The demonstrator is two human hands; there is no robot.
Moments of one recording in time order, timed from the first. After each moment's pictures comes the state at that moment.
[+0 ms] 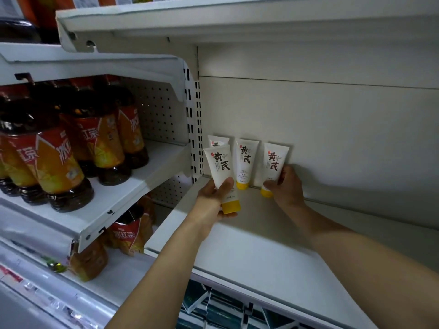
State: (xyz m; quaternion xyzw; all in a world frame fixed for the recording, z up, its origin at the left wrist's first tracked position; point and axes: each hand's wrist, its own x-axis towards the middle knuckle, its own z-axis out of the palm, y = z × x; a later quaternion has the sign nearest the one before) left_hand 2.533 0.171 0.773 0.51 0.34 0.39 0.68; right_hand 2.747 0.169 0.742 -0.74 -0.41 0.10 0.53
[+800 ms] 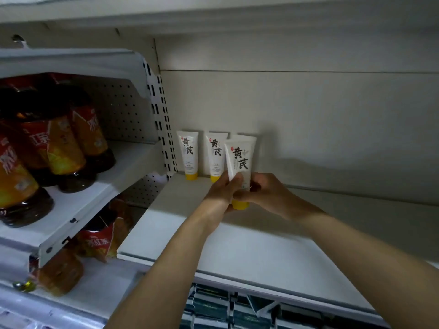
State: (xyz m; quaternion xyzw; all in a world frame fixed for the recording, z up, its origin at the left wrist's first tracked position) left_hand 2.590 0.140 0.778 0.62 0.28 0.29 0.67; right_hand 2.729 0.081 0.782 -0.60 -0.57 0.32 0.46
